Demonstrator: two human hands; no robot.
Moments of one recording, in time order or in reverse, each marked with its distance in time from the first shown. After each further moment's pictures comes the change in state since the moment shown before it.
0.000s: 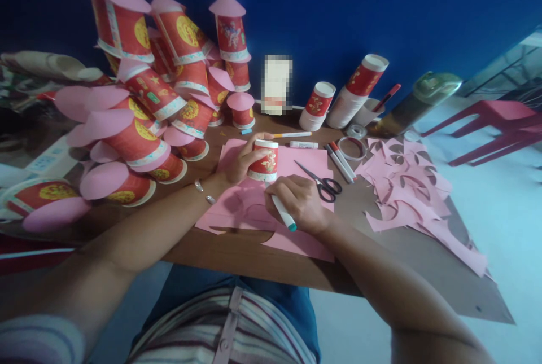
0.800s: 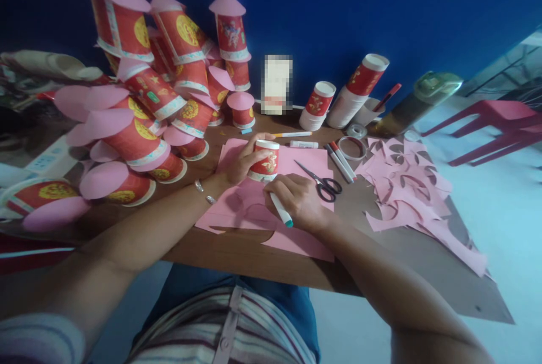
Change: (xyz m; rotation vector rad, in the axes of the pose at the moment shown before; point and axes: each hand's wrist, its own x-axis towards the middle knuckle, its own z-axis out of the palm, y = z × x) left_hand -0.005 0.008 0.004 0.013 0.006 -0.023; right_hand -0.002 0.003 0.001 0.001 -0.071 0.020
